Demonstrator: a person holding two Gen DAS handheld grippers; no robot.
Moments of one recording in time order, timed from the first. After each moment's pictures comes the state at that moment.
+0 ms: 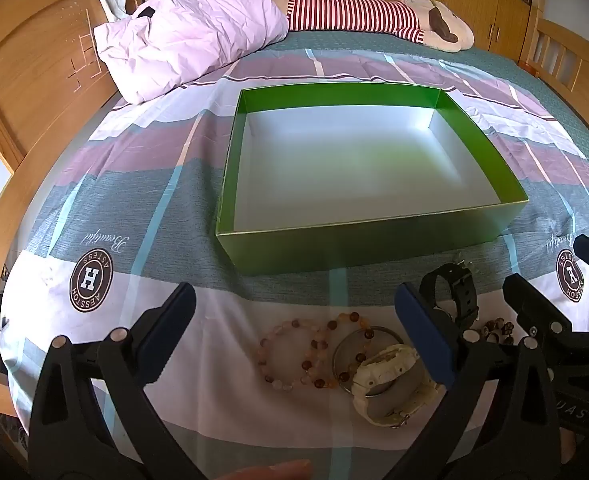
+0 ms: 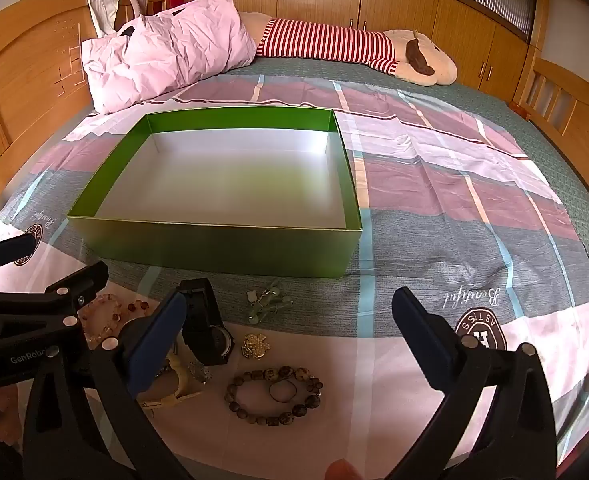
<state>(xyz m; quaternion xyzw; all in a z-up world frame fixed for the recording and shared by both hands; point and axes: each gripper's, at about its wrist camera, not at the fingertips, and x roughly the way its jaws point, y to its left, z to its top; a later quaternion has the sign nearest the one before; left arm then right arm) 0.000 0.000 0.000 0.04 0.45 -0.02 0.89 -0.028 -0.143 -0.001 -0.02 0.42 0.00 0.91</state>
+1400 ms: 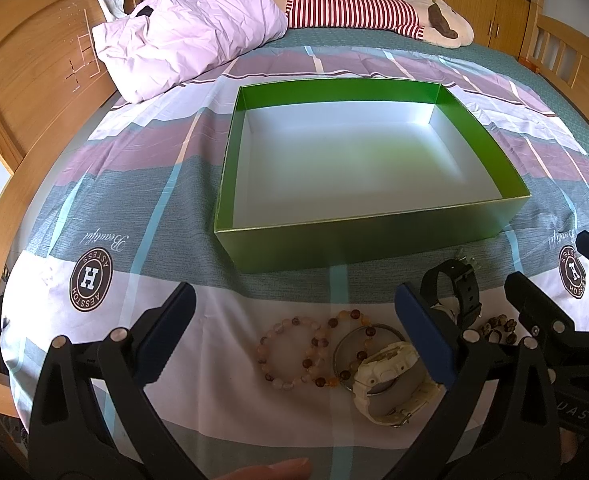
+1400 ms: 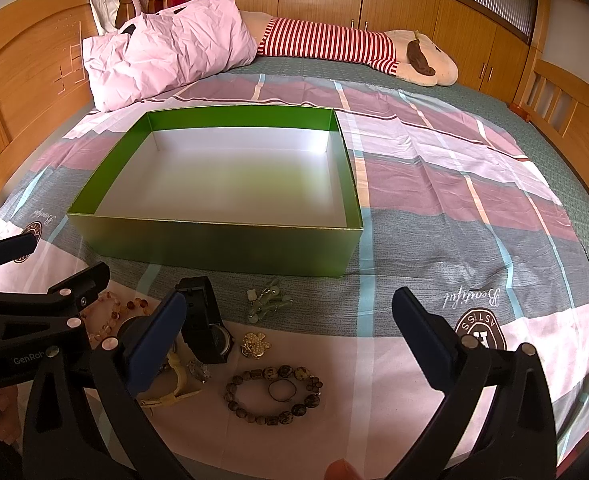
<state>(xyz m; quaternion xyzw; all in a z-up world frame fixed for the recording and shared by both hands) 0.000 -0.001 0.000 0.05 0.46 -0.02 0.89 -0.028 -0.141 0.001 -0.02 0.42 0.00 0.91</state>
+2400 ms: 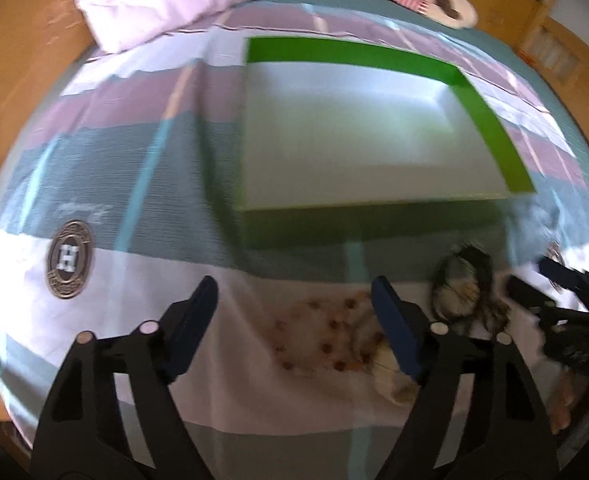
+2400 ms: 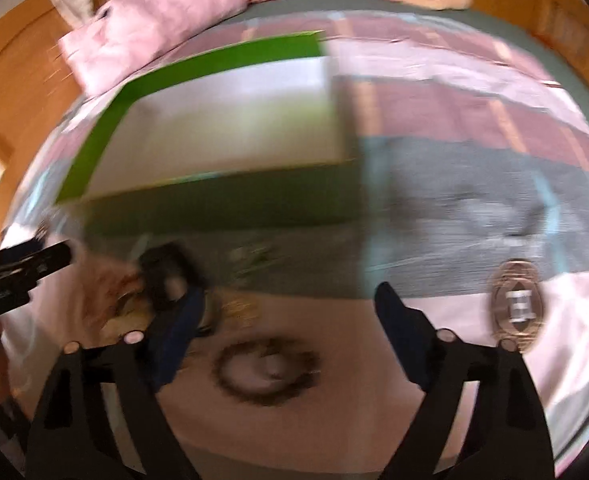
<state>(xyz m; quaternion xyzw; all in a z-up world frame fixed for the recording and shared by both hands) 0.019 0.039 -0.017 0.00 0.54 -0.07 0.84 -0.008 -0.167 -0.032 0.06 0.51 0.08 0.85</state>
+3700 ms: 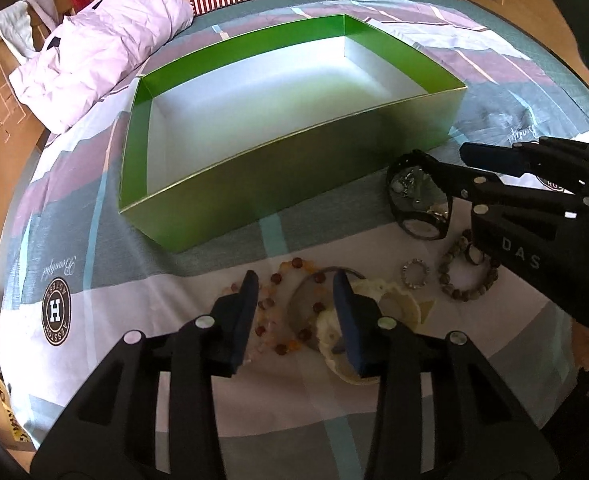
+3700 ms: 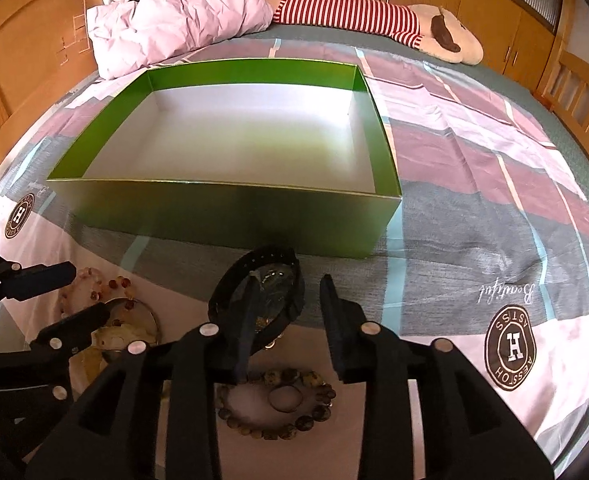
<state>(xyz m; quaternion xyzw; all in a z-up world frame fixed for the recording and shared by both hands) -0.020 -0.029 -0.034 0.15 0.49 -0.14 0.85 0.000 -0.142 -0.027 -0.03 0.46 0.03 0.89</state>
